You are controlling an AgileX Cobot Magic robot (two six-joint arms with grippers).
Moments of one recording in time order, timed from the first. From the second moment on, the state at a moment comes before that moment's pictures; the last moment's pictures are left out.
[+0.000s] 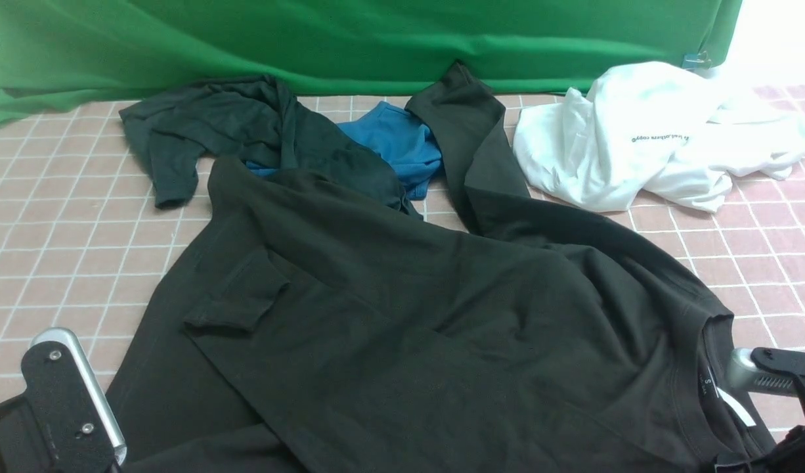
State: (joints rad) right arm 0.25 1.29 -0.40 0.12 0.69 0.33; left arm -0.17 0.76 -0.46 0.03 0.96 0.80
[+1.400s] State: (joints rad) right arm 0.47 1.18 -0.48 -0.08 1.19 0.40; left arm -0.17 0.70 -0.46 0.00 1.09 0.80
